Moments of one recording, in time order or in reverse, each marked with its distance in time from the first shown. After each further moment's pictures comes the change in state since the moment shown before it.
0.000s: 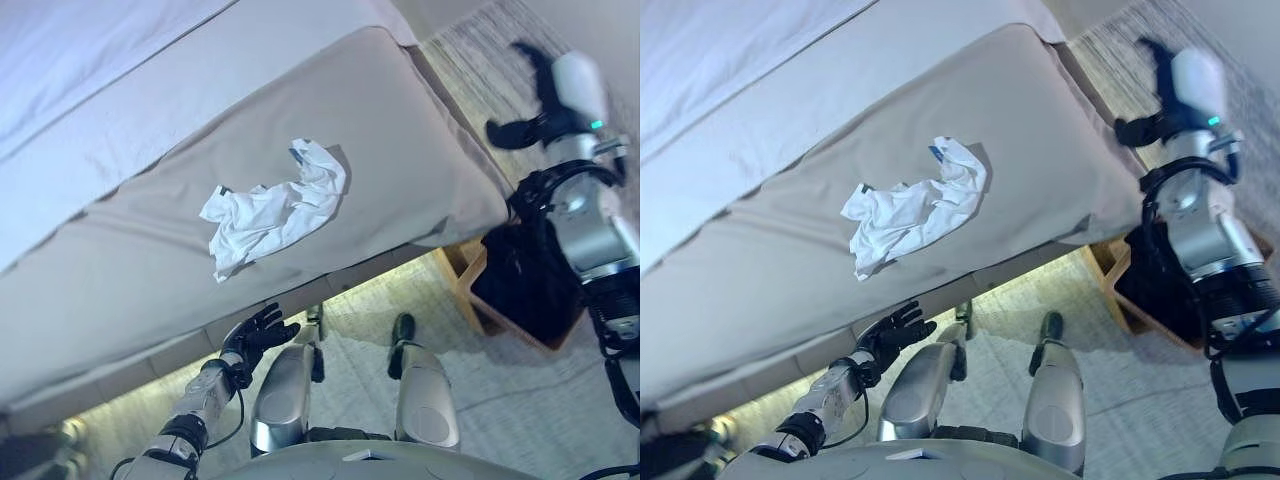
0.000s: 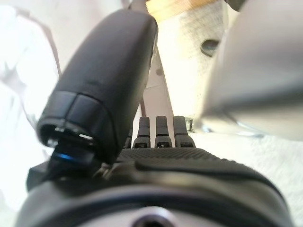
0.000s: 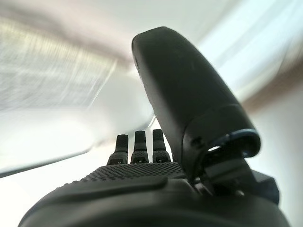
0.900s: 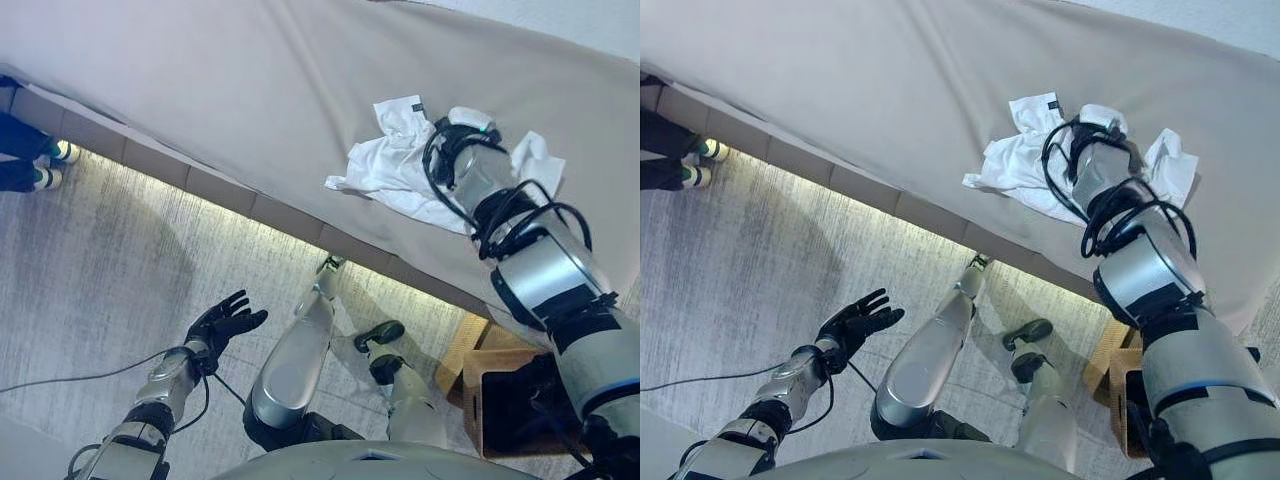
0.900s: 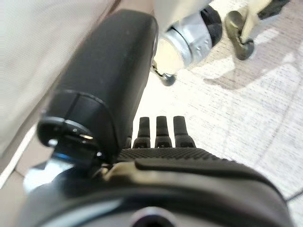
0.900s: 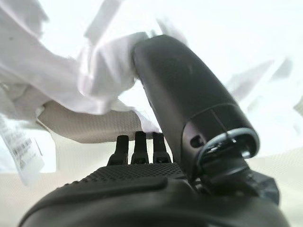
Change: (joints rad) left arm -0.036 0.141 0.000 -0.064 -0.068 -0.028 -0.032; right arm -0.627 0.378 0.271 0.902 -0.150 0.238 0.330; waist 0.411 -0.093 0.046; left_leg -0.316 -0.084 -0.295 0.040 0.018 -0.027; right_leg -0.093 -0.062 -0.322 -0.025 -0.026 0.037
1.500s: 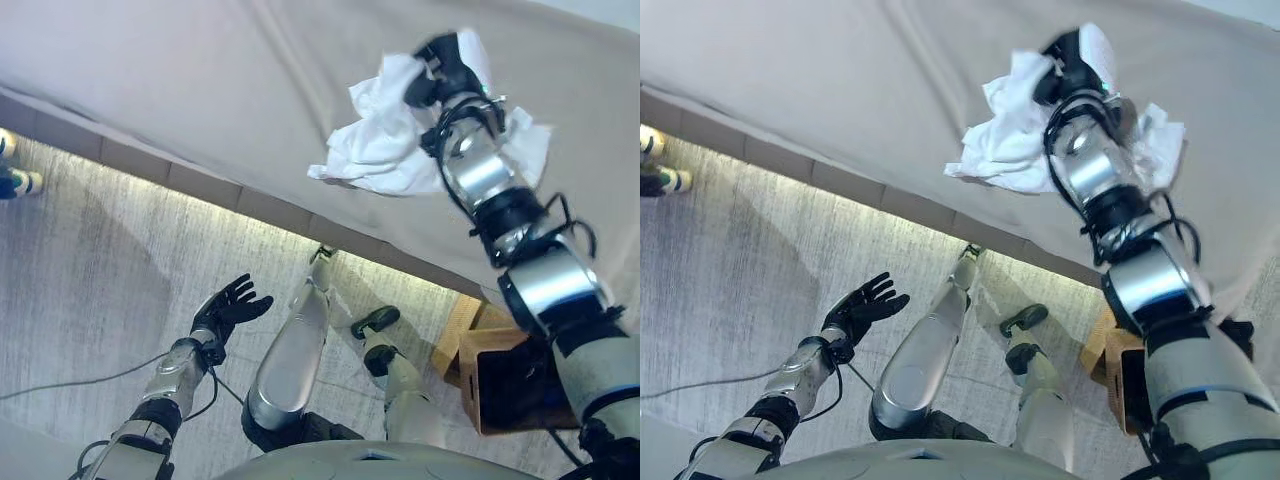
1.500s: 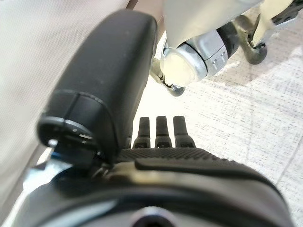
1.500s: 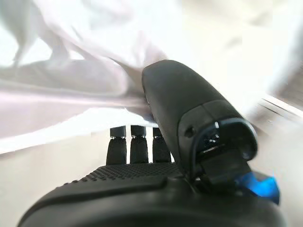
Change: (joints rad) left arm 0.004 -0.029 0.009 0.045 0.001 -0.058 0.063; right arm 0.218 0.035 -0.202 -0.690 0.371 -0.242 -0.606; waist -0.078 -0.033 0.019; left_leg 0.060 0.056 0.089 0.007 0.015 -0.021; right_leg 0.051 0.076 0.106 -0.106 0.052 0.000
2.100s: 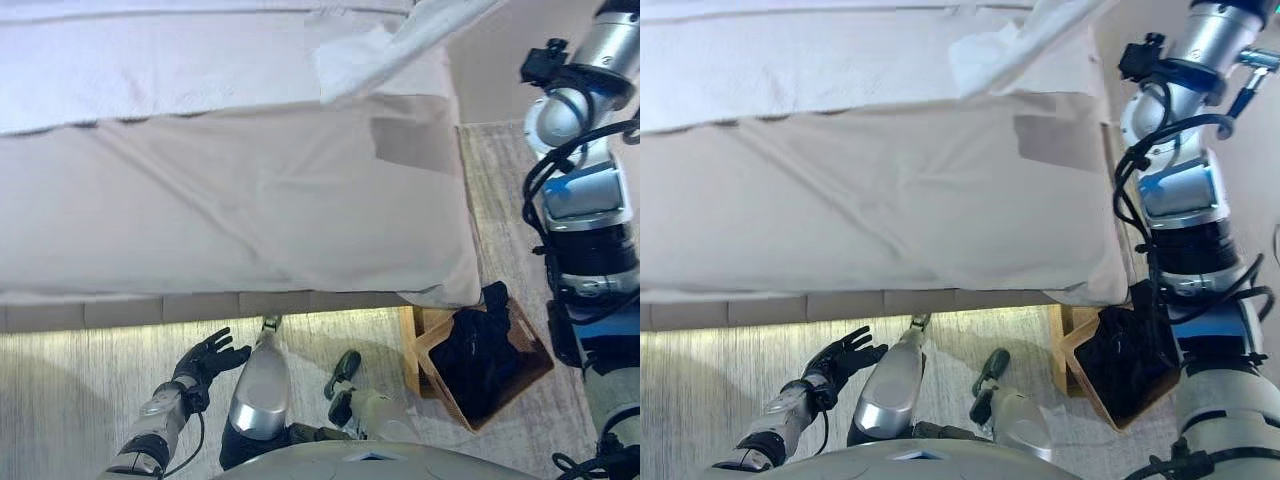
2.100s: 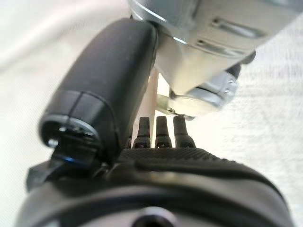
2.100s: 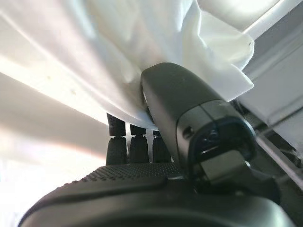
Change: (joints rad) left arm 0.102 -0.011 0.127 0.072 0.228 0.094 0.017; right arm 0.168 -0.286 -0.345 -0.548 -0.097 -0.042 -0.300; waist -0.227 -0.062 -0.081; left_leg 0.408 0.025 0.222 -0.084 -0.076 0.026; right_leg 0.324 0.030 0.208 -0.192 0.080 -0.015
